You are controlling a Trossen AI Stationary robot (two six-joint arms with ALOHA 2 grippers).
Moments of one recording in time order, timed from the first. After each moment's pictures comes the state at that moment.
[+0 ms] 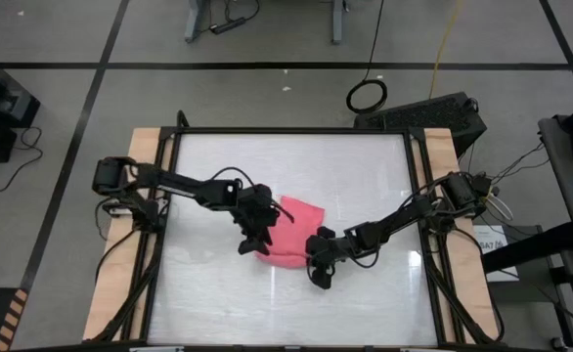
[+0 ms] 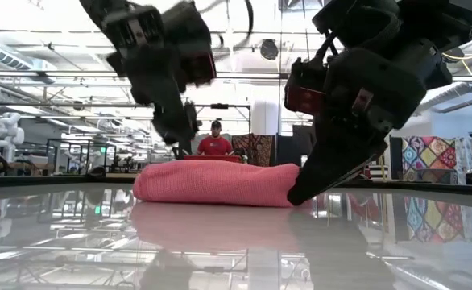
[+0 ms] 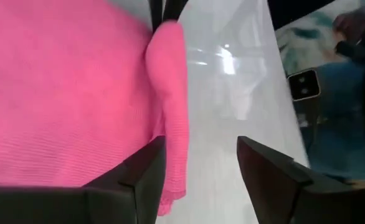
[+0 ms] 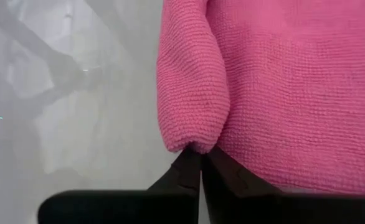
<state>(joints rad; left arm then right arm) 0.03 1.64 0.90 -0.16 0.64 -0.18 0.32 1.83 0.81 0.22 0.05 0.59</state>
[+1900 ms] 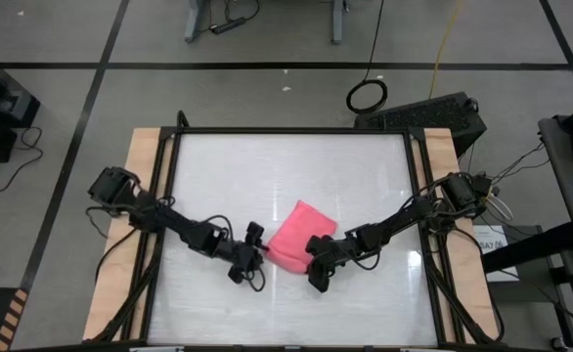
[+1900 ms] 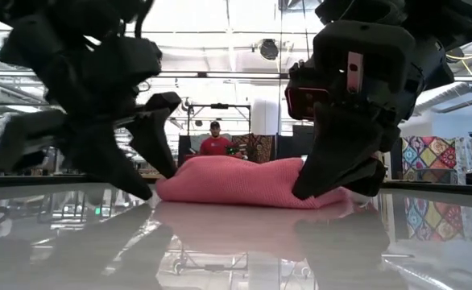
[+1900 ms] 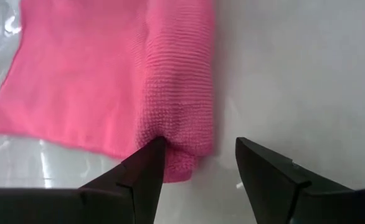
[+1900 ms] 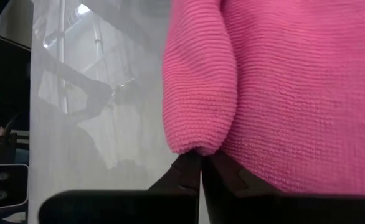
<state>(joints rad) -0.38 1.68 0.70 0.11 -0.25 0.29 0.33 1.83 0.81 0.27 -0.03 0.87</state>
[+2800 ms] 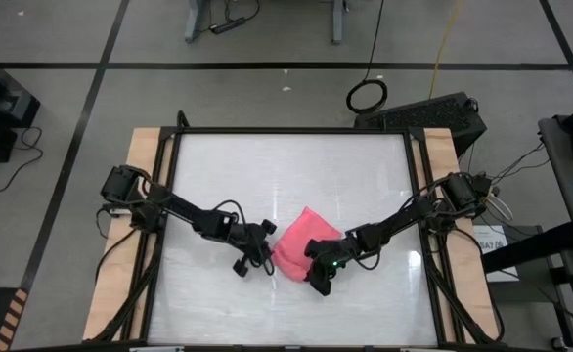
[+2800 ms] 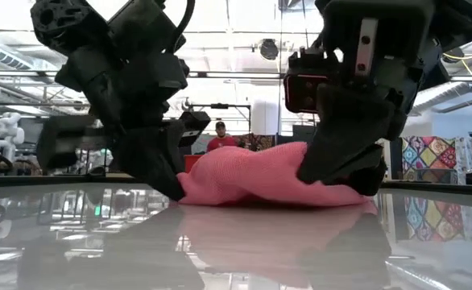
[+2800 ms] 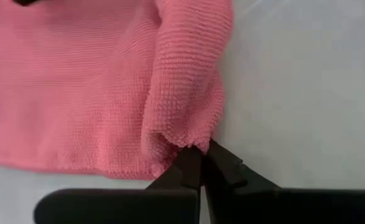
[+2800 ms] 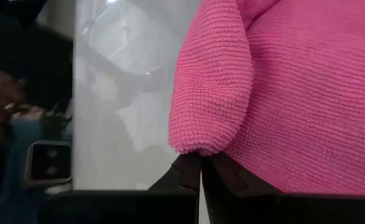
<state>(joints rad) -0.22 1.76 0.73 0.18 0.12 0.44 0.33 1.83 0.81 0.34 -0.16 0.87</state>
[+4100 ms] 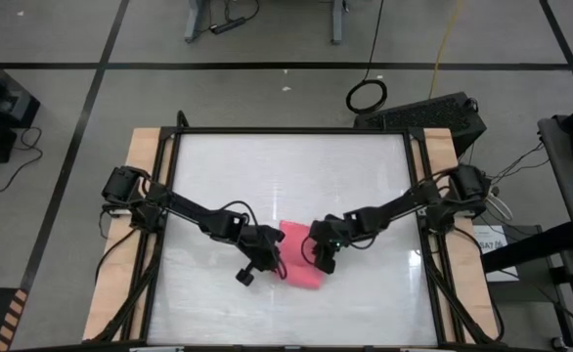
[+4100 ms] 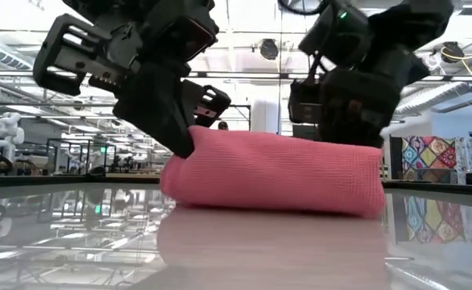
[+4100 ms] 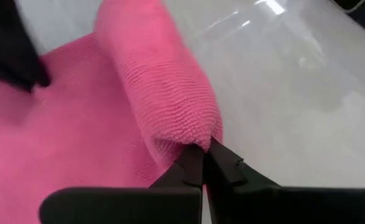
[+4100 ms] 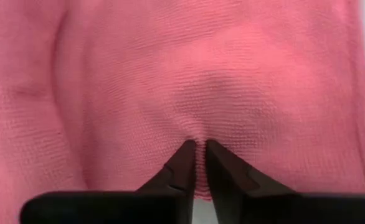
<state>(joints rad) -0.23 1.77 0.95 -0.05 0.30 0.27 0.18 1.76 0.82 -0.06 -0.05 0.56</state>
